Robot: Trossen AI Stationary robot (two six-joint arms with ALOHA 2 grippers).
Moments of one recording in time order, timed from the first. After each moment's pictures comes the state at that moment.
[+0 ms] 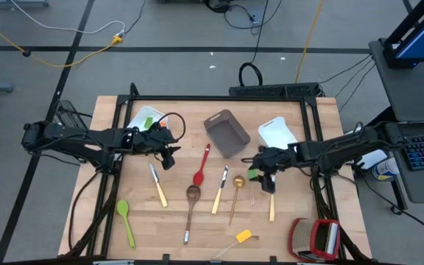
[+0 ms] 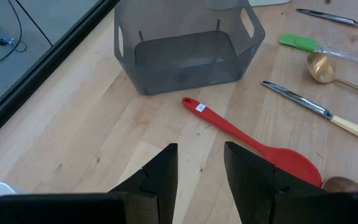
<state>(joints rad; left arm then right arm) 0.01 1.05 0.71 -0.39 -0.30 -0.25 0.11 1.19 0.61 -0.22 -0.03 0.27</state>
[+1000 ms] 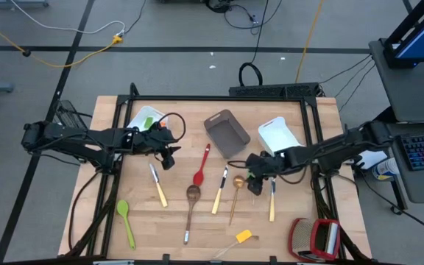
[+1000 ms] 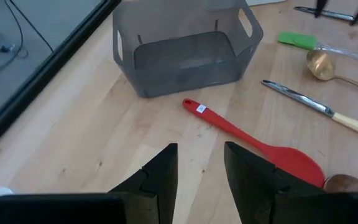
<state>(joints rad) 0.02 1.05 0.71 -0.38 -0.30 -0.21 0.18 1.39 0.77 -0.41 0.08 0.69</state>
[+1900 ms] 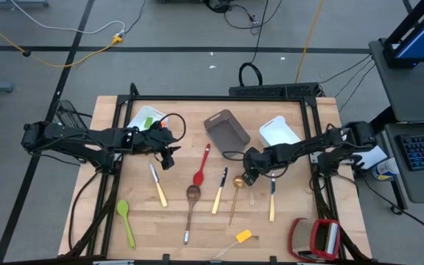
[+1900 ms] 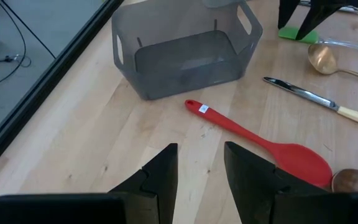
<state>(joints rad) 0.02 1.05 0.71 -0.38 -0.30 -0.16 0.07 1.59 0.77 -0.48 0.08 0.85</state>
